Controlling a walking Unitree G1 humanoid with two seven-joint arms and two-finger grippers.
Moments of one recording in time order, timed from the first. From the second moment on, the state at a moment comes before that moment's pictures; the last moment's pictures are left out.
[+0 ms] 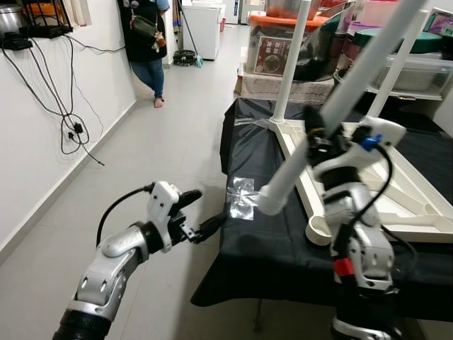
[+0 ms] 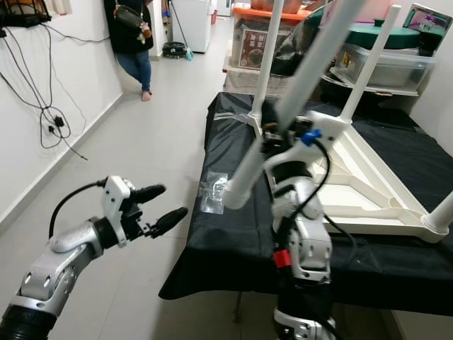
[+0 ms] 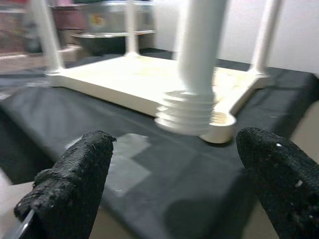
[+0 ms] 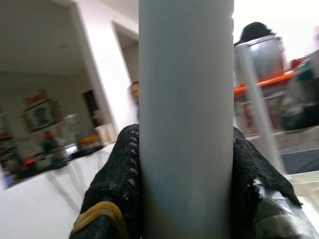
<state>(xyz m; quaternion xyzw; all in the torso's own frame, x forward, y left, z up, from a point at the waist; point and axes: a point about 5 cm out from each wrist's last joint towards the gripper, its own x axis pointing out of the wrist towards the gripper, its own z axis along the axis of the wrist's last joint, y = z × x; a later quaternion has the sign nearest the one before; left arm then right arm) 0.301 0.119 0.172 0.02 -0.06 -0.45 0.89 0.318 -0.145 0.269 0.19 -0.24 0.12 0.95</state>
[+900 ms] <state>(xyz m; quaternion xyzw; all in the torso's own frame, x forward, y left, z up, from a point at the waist) 0.325 0.120 0.170 0.06 -0.02 -0.51 0.86 0.289 -0.090 0.284 0.20 -0.22 0.36 0.89</state>
